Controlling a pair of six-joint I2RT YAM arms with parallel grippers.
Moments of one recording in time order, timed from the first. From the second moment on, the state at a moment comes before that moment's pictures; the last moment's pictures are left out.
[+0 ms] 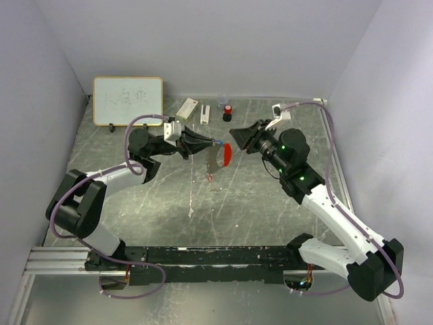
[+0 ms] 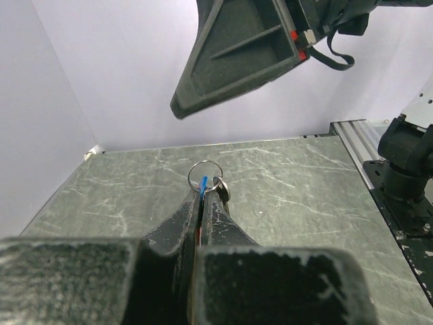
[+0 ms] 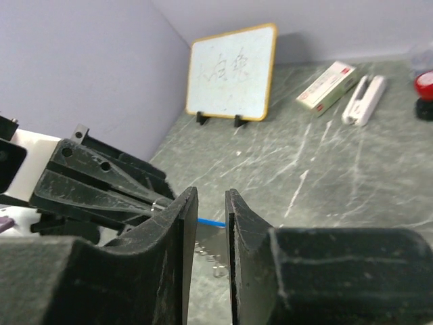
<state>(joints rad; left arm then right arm) -0.49 1.57 0.83 1.21 1.00 -0.22 0.55 1.04 0.88 0.14 -0.10 0.59</state>
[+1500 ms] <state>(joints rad) -0.47 1.52 0.92 1.04 1.25 -0.25 0.50 1.09 0.84 0.15 -0.74 -0.14</state>
